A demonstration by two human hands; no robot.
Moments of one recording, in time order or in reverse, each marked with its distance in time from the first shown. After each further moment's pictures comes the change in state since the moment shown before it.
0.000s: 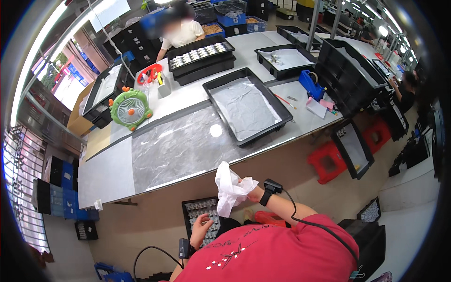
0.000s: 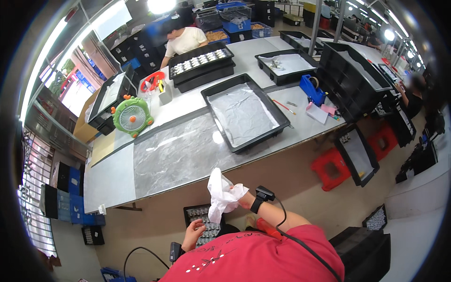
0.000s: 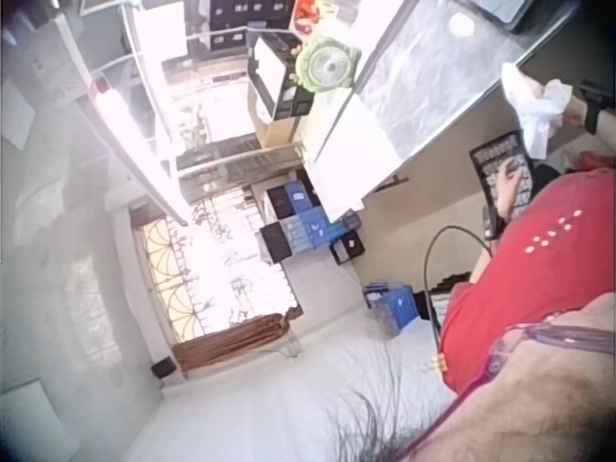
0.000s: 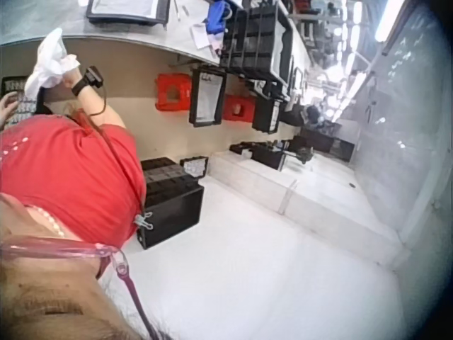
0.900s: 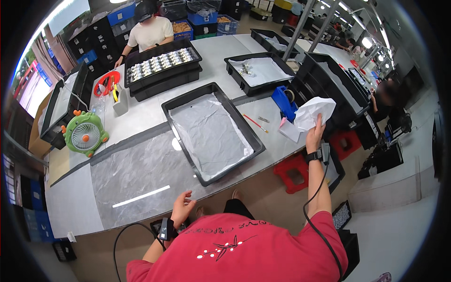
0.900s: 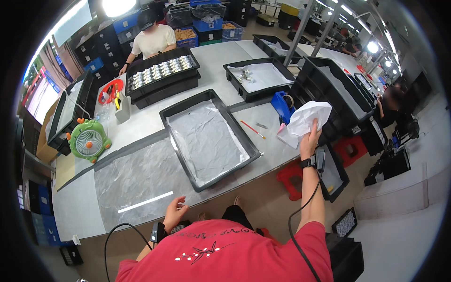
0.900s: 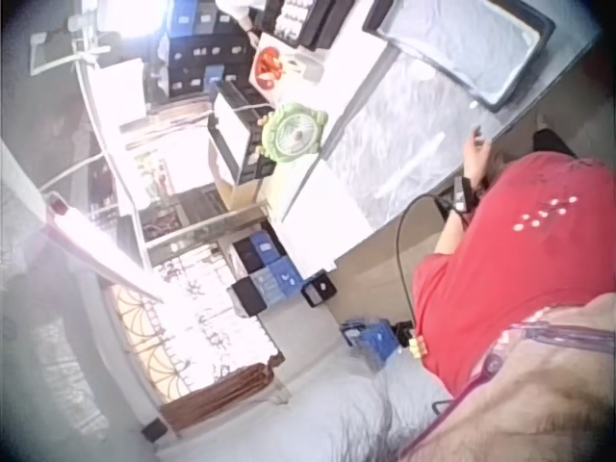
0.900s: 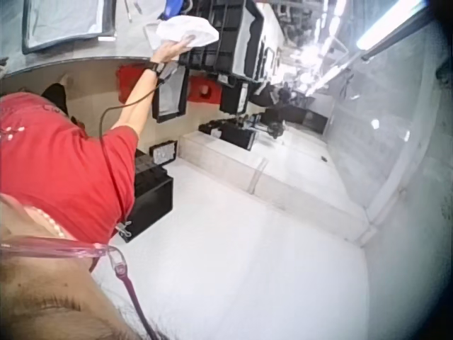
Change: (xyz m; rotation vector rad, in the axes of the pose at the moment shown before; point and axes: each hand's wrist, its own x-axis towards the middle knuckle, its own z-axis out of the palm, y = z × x) left_hand 0.271 0.164 0.093 0.271 -0.251 0.285; right_hand 0.014 -0.418 -0.242 -1.437 1.348 -1.010
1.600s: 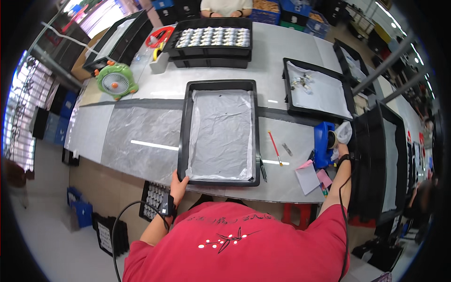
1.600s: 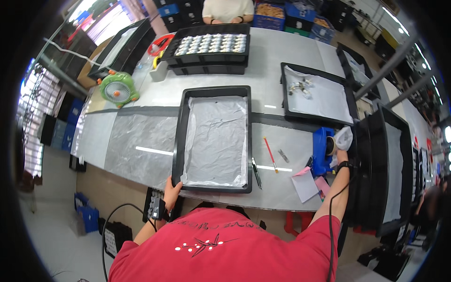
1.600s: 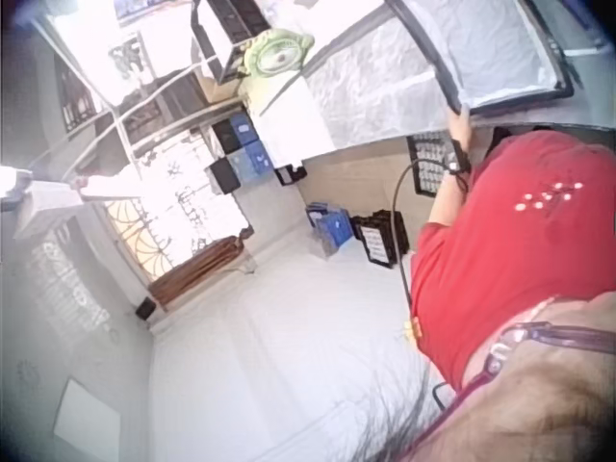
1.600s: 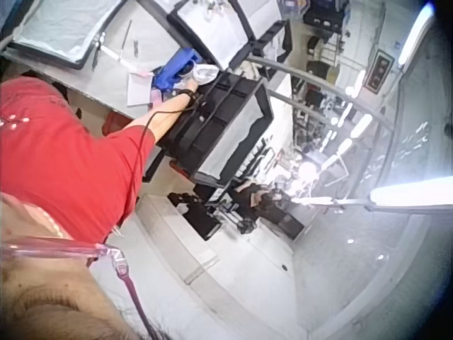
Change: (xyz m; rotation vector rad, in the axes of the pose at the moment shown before) left_hand 0.121 0.069 0.155 -0.209 0.729 -0.334; right_hand 0.233 0.508 0.278 0.152 -1.042 0.334
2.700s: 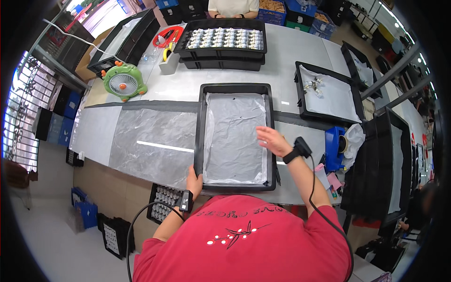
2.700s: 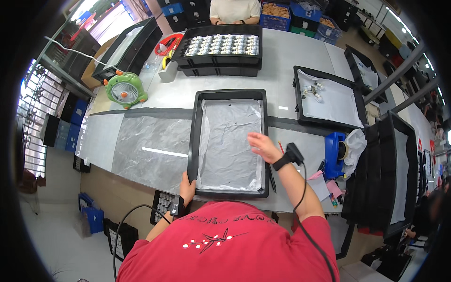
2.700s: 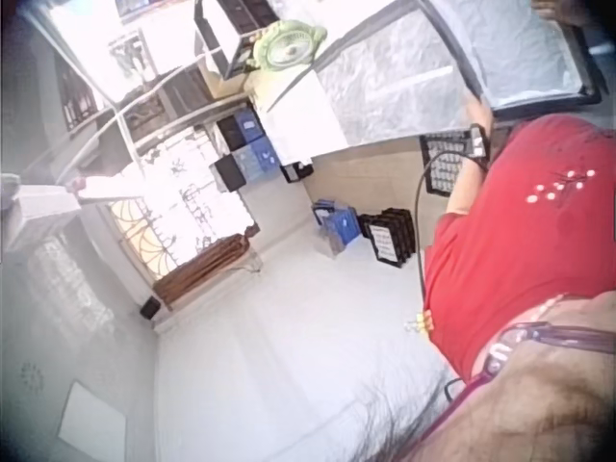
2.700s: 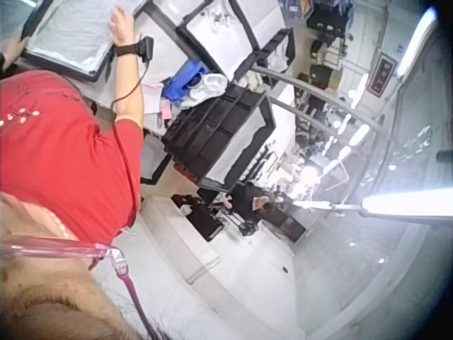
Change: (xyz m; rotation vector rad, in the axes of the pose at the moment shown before) left_hand 0.036 0.007 -0.015 0.313 0.091 0.199; right_hand -0.210 -0.444 0.297 0.729 -0.858 0.146
